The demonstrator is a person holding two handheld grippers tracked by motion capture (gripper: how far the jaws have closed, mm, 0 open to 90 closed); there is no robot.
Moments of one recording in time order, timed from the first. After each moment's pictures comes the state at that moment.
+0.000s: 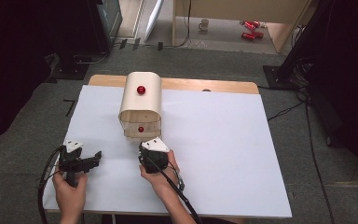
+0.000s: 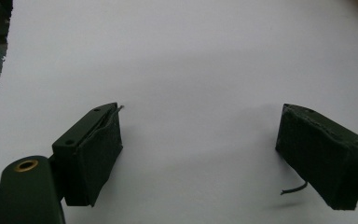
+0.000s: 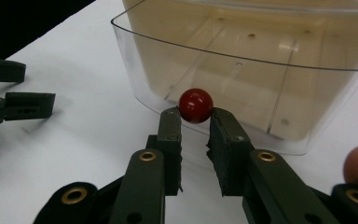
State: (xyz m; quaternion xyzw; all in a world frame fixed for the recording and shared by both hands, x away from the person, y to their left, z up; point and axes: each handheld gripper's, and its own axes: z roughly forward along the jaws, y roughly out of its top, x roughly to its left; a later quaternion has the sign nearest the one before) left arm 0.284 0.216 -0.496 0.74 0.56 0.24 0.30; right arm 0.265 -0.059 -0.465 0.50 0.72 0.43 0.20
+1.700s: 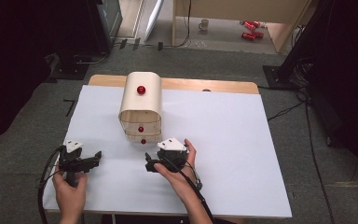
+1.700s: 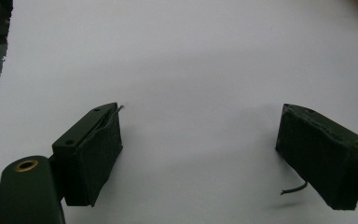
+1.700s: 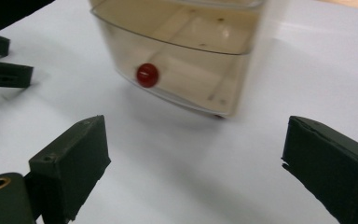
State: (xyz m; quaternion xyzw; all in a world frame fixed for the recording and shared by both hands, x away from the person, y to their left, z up) left arm 0.284 0.216 -0.496 0.74 0.56 0.24 0.30; right arm 0.260 -0.111 -0.455 0.48 0.75 0.42 0.20
